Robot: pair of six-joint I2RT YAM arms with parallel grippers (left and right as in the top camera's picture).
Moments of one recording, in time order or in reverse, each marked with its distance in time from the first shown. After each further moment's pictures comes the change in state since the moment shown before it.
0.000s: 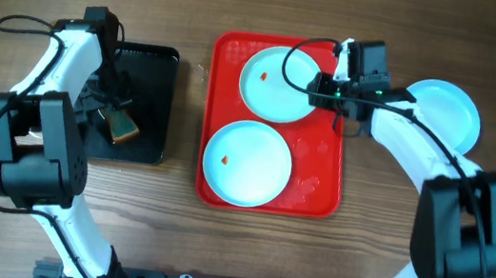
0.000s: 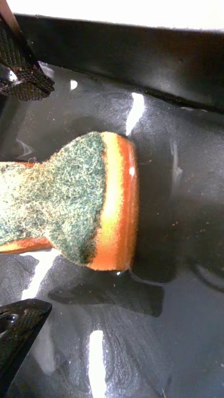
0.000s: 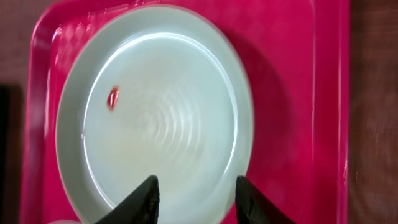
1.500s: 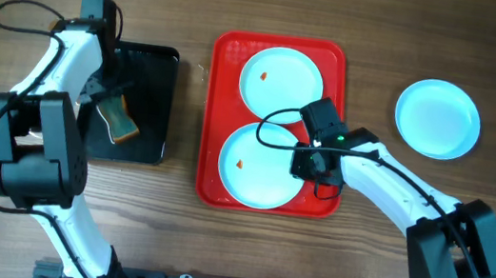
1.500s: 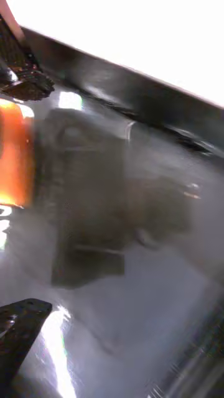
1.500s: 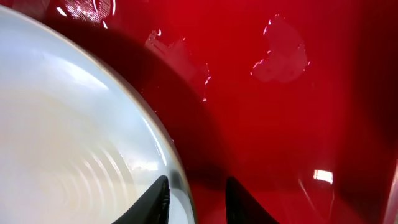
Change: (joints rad) left arm 0.000 -0.001 -0.005 0.287 0.000 0.000; right arm 0.233 -0.127 -0.260 -0.242 0.200 0.239
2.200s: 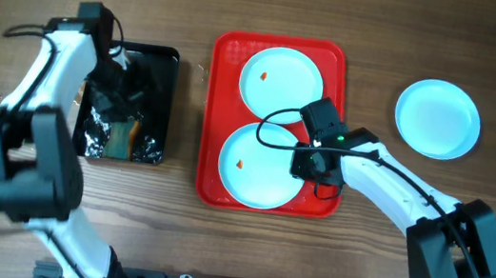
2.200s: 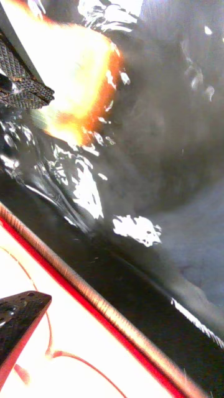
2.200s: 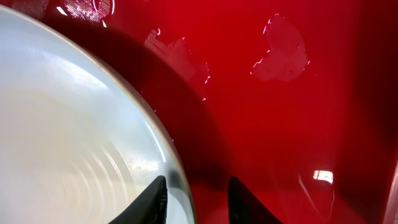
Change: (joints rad) left arm 0.005 -0.102 -0.003 -0.303 0.365 -0.020; right arm 0.000 0.000 0.000 0.000 0.000 0.000
